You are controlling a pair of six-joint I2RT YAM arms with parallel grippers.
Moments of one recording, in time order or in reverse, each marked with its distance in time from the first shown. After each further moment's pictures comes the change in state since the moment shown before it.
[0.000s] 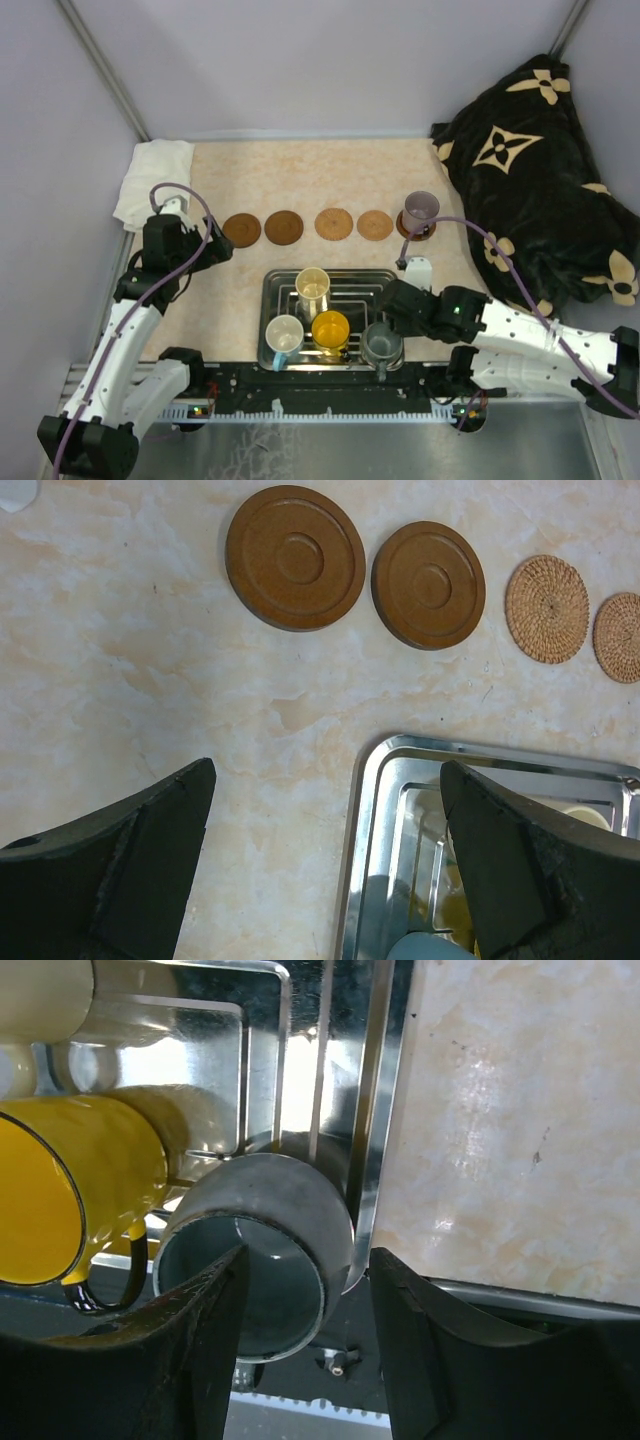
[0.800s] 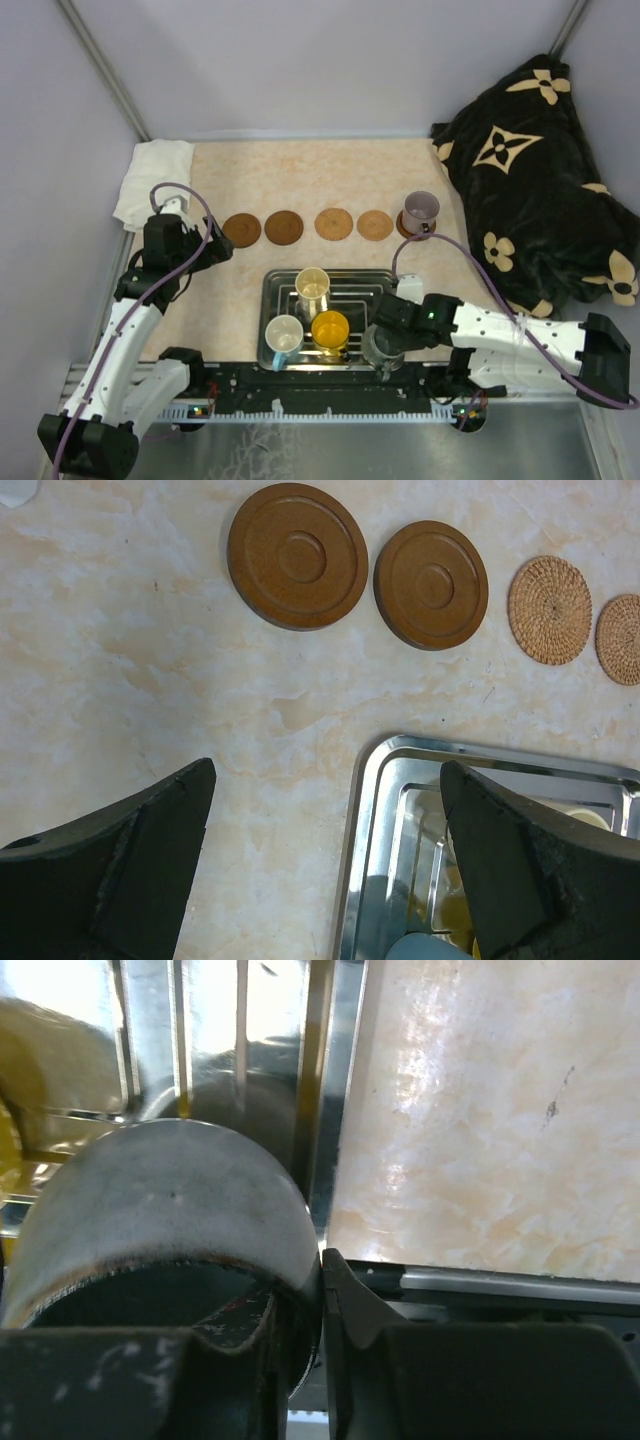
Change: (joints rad) left arm 0.000 0.010 0.000 0.000 -0.004 -0.008; right arm 0.018 0.101 -0.146 0.076 -0.094 0.019
